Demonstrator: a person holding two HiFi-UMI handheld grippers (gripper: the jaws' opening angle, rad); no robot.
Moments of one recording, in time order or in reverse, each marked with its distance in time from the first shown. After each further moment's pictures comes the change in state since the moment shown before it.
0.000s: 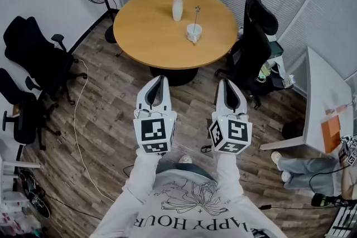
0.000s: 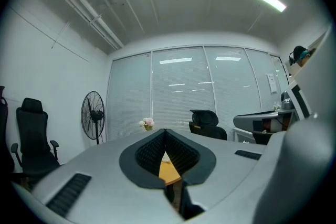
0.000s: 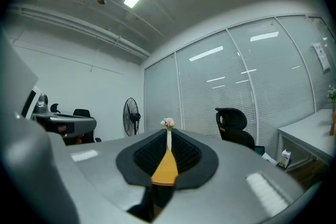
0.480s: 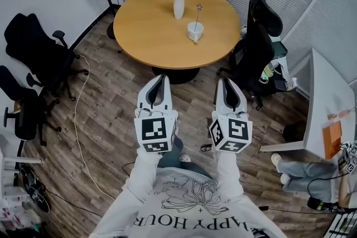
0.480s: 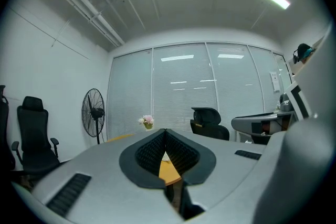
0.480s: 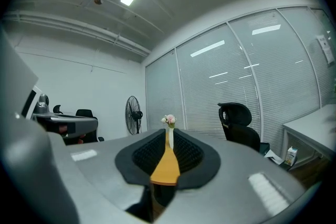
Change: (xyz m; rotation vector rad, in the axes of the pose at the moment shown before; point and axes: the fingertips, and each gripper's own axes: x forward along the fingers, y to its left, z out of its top) left arm 0.031 -0.010 -0.009 -0.002 0.032 0.023; right arm 0.030 -0.020 -0.011 0.022 0.032 0.039
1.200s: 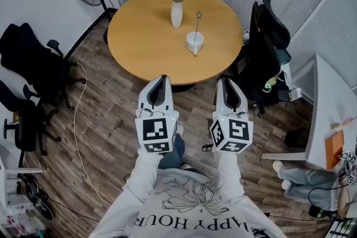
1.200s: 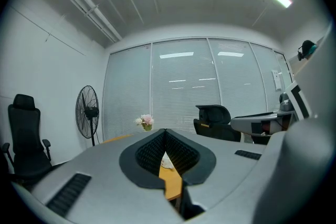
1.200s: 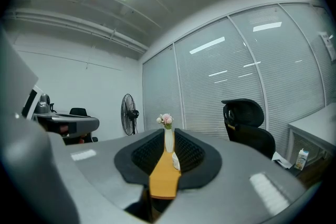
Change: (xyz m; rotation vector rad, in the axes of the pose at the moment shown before) left arm 0.111 0.021 -0.005 0.007 0.015 -0.023; right arm 0.106 -0.027 -0.010 0.003 0.012 -0.011
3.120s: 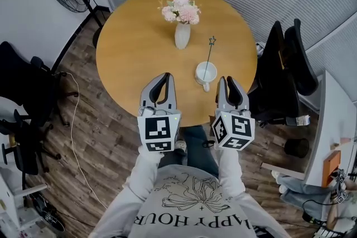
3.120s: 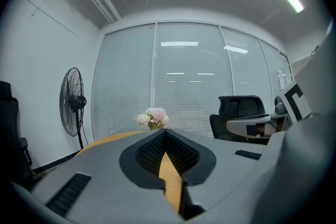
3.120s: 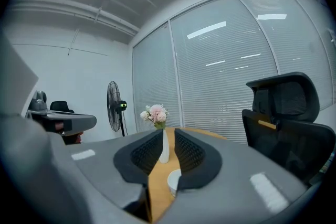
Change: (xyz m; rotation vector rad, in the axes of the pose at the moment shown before) left arm 0.273 0.119 -0.009 -0.036 0.076 -0.078; right arm 0.294 -0.016 -0.032 0.011 0.111 -0.066
